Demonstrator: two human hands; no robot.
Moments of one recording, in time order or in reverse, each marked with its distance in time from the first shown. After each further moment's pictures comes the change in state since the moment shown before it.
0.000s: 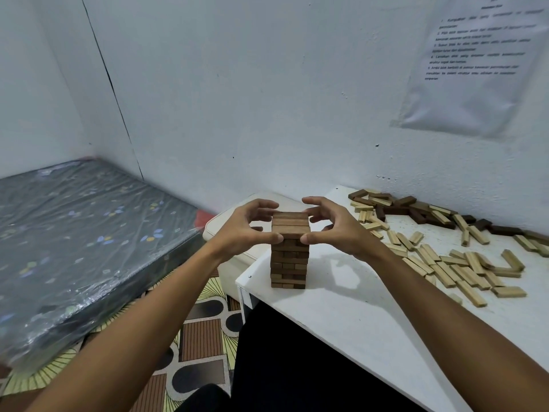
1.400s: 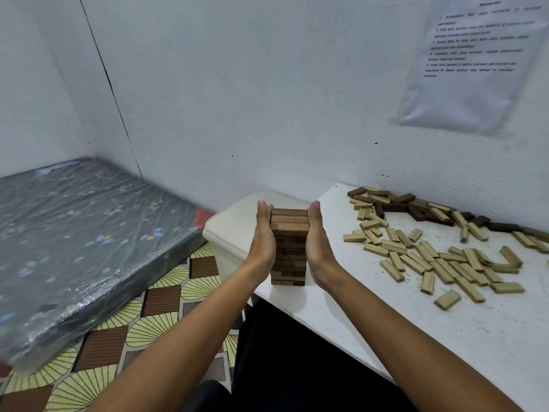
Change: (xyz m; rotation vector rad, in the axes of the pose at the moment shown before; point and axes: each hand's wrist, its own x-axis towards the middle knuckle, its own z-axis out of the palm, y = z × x) left_hand -0.005 0.017 0.074 -0.542 0.362 -0.291; right_hand -0.011 -0.020 0.076 0.492 0.305 0.283
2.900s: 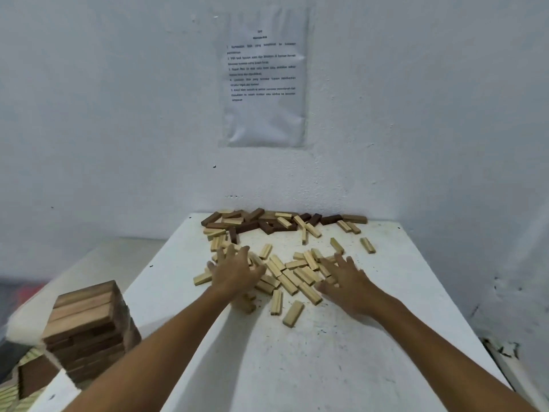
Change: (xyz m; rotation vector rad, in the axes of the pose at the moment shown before) left_hand 0.057 -0.080 0.217 1.392 -0.449 0.335; right_hand -0.060 0.024 -0.339 -1.110 0.231 0.211
